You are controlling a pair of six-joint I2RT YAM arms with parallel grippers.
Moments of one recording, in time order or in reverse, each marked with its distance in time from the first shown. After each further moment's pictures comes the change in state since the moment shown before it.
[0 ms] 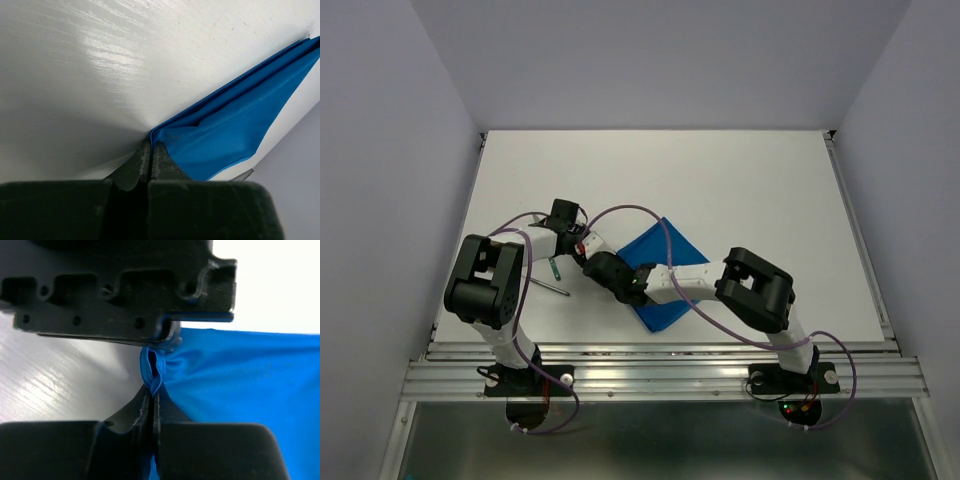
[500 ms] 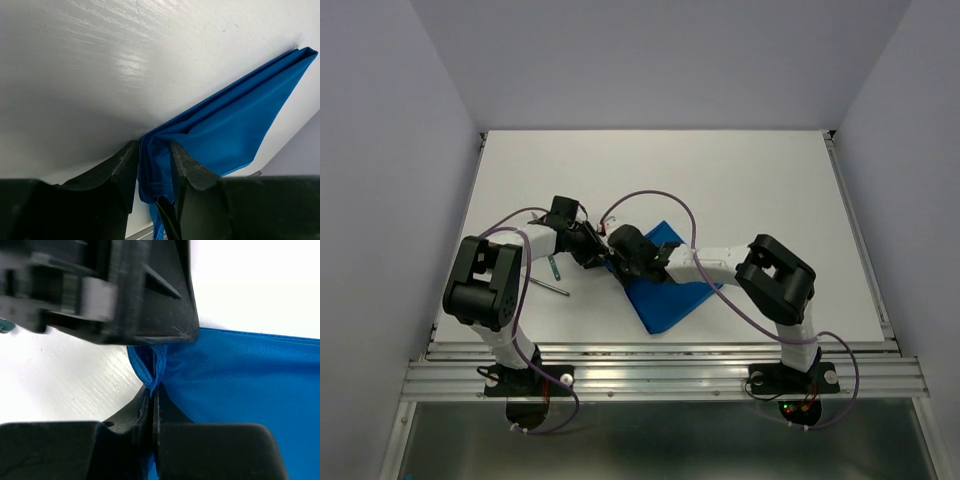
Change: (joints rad) left arm 0.001 -0.011 0.025 -0.036 -0.026 0.036; right arm -0.145 -0.094 -0.073 0.012 -0.450 0.139
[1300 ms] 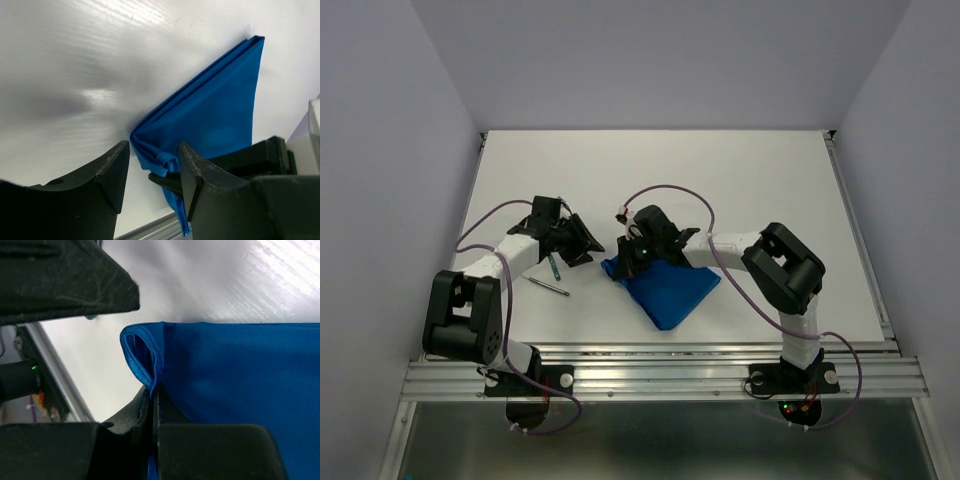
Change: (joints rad) left arm 0.061 -0.209 -0.042 -0.060 -0.023 0.101; right arm -0.179 -0.011 -0.073 0.121 -0.576 0.251
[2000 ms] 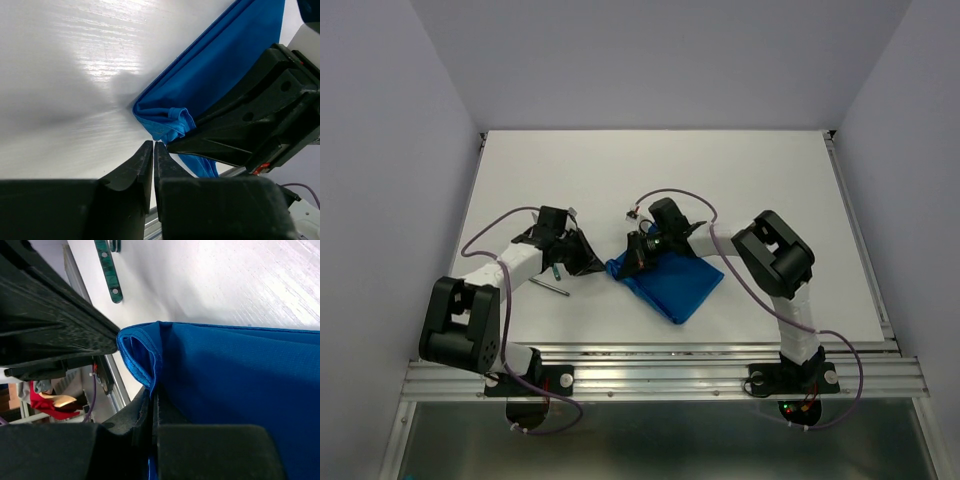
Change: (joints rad) left arm -0.050 -0.080 -0.093 -0.015 0.054 0.066; right arm -0.138 0.129 0.015 0.093 -0.407 0.160
